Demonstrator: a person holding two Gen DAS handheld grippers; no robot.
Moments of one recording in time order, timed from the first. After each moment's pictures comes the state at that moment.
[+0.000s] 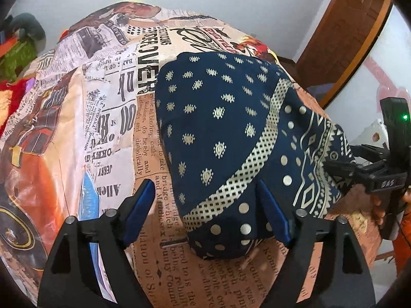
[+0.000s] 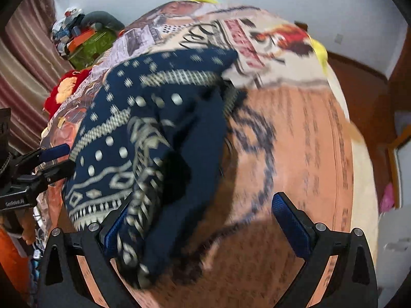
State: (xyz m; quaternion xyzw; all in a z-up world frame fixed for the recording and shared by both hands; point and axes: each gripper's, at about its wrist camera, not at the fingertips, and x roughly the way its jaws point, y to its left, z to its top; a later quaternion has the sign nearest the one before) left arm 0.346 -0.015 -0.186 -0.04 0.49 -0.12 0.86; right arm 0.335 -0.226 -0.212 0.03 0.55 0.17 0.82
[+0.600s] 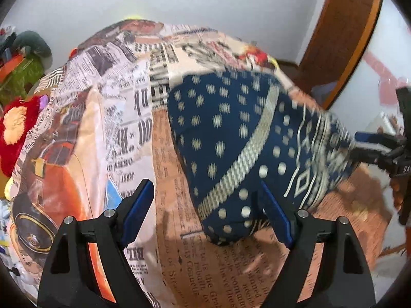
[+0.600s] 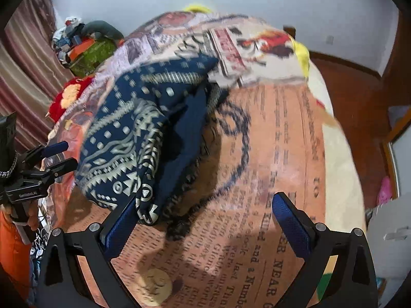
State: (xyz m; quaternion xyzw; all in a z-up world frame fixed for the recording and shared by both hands) left arm 0.328 0.000 -0.150 -0.02 0.46 -0.11 0.88; right arm 0.304 -0.241 -0.165 0.02 0.51 0.17 0.84
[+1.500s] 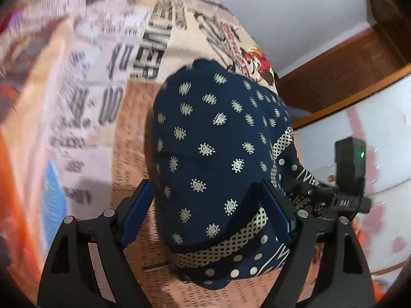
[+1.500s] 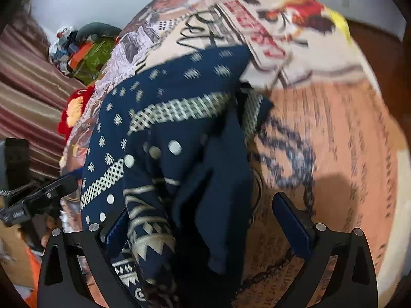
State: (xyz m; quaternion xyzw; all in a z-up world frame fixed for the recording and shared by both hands) left arm 0.411 0.039 -0.203 -0.25 0.55 -0.18 0.78; right arm 0.404 -0.212 -0.235 0.14 0.61 0.21 0.75
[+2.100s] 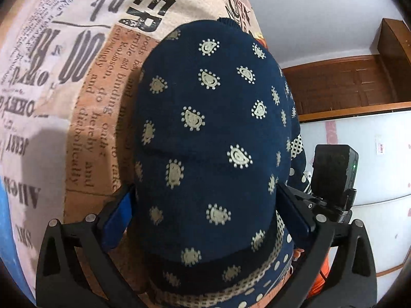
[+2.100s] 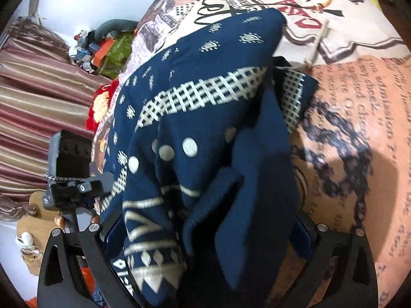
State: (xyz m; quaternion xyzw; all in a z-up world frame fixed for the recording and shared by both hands) left arm 0.430 0.028 -0.261 -0.36 0.58 -0.23 0.70; right arm 0.421 -0.183 -0.261 0.19 0.61 0.28 0.71
